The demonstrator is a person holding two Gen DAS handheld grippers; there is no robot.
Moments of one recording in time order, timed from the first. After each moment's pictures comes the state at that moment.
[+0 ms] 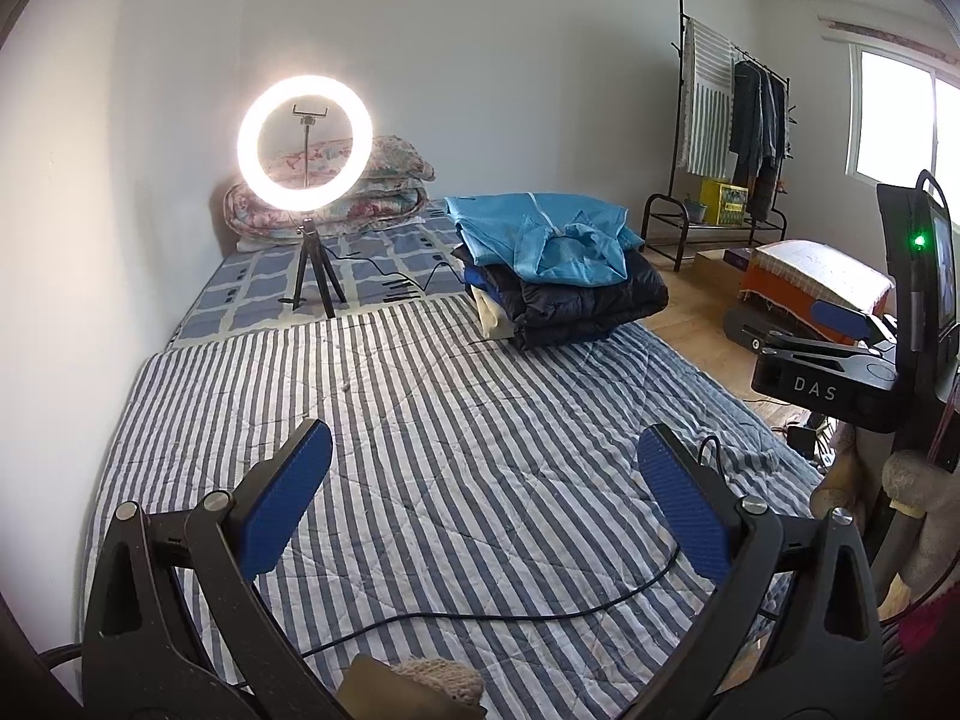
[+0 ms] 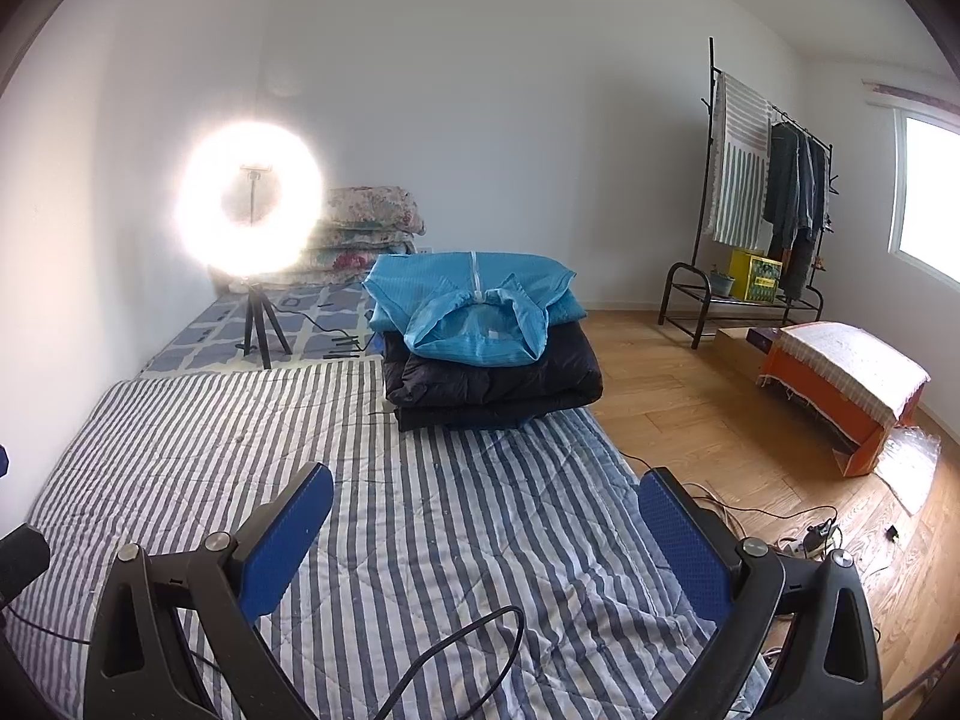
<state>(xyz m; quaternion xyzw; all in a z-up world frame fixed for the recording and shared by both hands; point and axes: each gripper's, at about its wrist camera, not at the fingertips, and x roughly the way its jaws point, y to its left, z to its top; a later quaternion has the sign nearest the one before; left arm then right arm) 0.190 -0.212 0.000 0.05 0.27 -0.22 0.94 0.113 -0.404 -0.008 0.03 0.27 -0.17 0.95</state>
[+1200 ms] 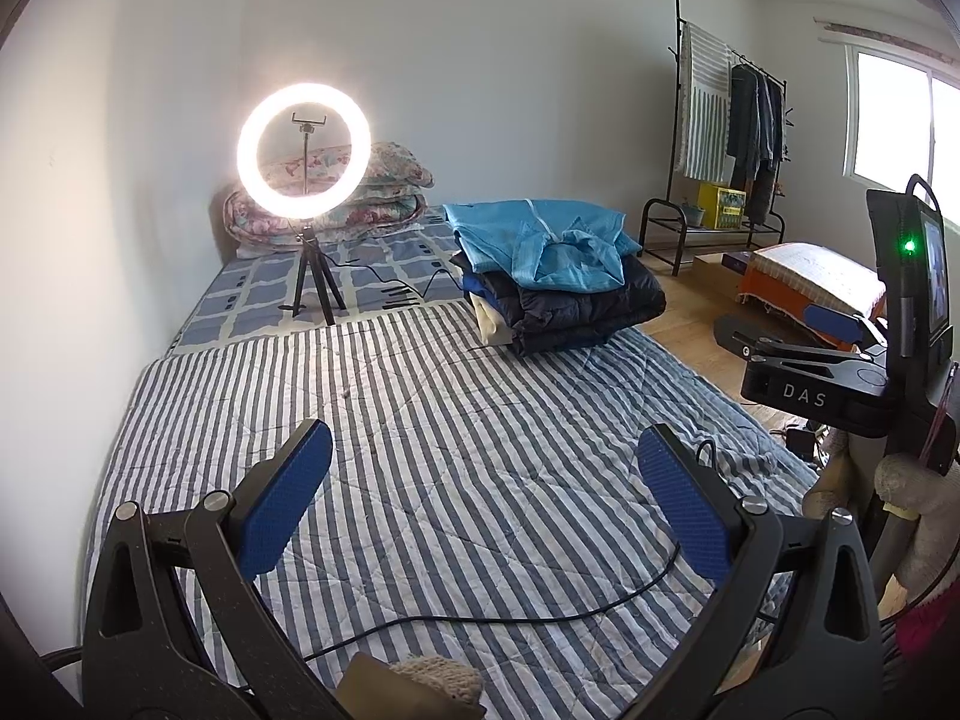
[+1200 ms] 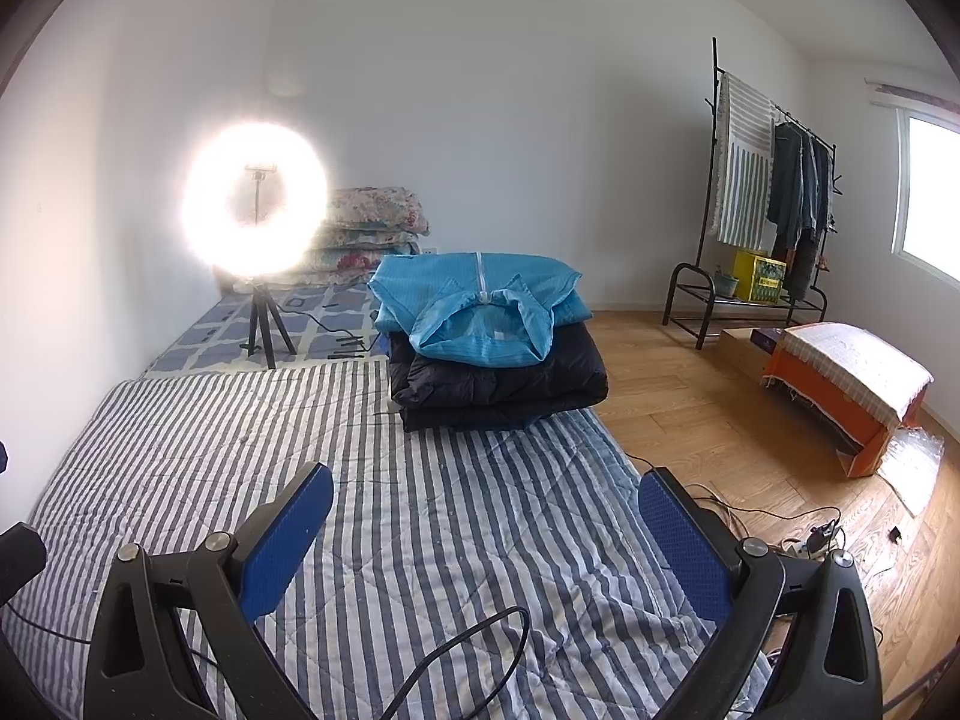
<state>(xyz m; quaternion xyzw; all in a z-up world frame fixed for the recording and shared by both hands) 0.189 -0.211 0.000 0.06 0.26 -0.22 0.94 0.113 -0.401 -0.009 0.03 0.27 -0.16 0.95</state>
